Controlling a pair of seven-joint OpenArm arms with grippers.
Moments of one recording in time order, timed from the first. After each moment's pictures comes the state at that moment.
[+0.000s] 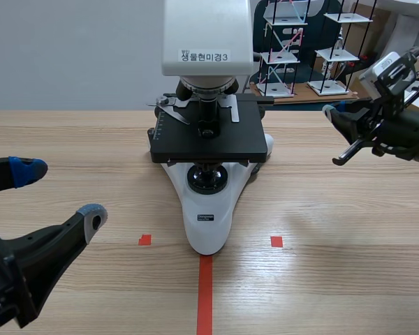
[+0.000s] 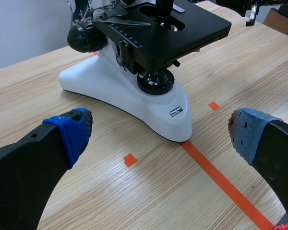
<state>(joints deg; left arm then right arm) 47.9 -32.6 -8.3 119.8 -21.6 -26.4 -9.6 21.5 24.9 -3.2 48.4 -17.2 35.9 32.7</state>
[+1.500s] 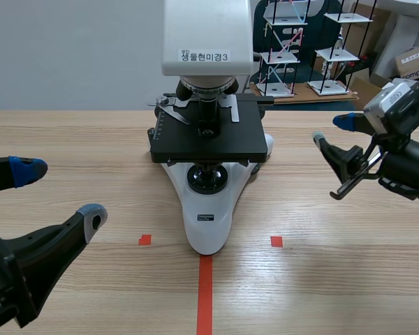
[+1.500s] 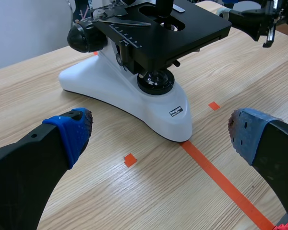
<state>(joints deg) 47.9 -32.6 -8.3 119.8 -21.6 -26.4 -9.7 4.2 24.9 -0.6 64.8 -16.0 29.4 37.2</state>
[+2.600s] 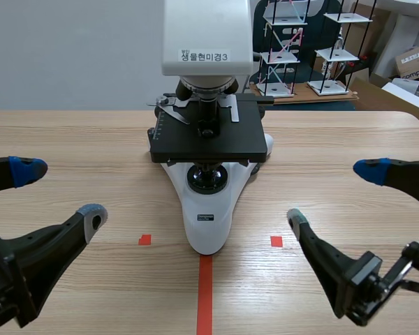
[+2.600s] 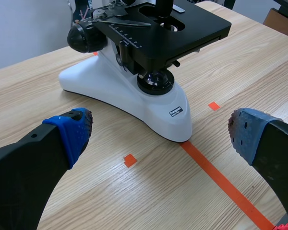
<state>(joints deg) 47.9 -32.6 -8.3 119.8 -21.6 -26.4 -9.6 -41.9 20.9 9.9 110.5 -0.1 33.1 23.8</state>
